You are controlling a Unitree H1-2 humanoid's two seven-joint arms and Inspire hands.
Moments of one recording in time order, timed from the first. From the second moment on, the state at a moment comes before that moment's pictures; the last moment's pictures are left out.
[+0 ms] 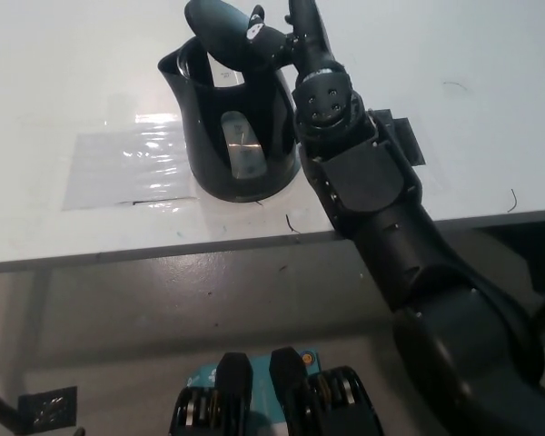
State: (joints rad) left_arm 0.14 0.31 0.05 0.25 -0.11 0.34 -0.19; right_arm -1.24 0.16 0.01 0.98 -0.21 0.19 -0.27
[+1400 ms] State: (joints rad) left_arm 0.12 0.31 0.02 0.20 -0.08 0.39 -0.21; right_arm -1.43 0.23 0.02 1.02 -0.13 0.24 -0.23
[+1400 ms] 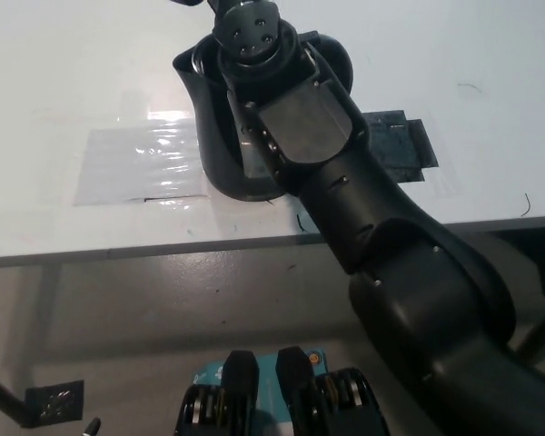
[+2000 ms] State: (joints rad) left_arm 0.12 0.31 0.02 0.19 -0.08 0.39 -0.21; right_arm -1.22 0.28 0.03 0.89 -0.12 0.19 -0.23
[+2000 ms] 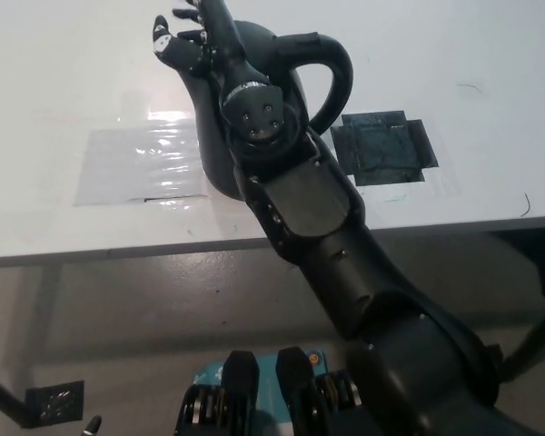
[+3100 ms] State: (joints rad) left_arm 0.10 0.30 0.02 0.15 -0.08 0.41 -0.21; right_arm -1.15 0.30 -0.02 0.95 -0.10 -0.10 -0.26
